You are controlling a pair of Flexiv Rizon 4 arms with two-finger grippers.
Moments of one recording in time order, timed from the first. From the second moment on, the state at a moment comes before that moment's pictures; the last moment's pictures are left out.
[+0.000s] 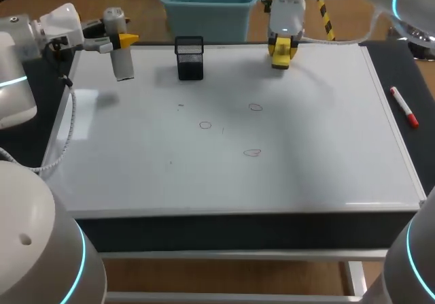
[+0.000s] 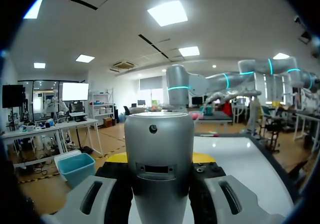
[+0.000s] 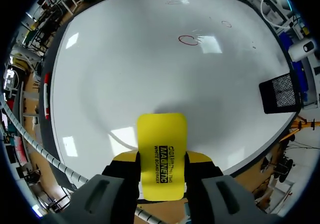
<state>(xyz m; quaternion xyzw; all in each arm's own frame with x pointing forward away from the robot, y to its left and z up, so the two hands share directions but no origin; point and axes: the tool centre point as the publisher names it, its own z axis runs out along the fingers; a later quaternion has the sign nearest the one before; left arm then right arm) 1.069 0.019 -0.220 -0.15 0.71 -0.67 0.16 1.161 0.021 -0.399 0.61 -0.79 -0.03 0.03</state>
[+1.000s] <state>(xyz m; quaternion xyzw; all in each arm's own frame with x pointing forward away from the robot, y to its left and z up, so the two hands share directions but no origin) 1.069 0.019 -0.220 -0.15 0.71 -0.67 0.16 1.041 -0.066 -0.373 0.54 -0.84 -0.03 0.03</state>
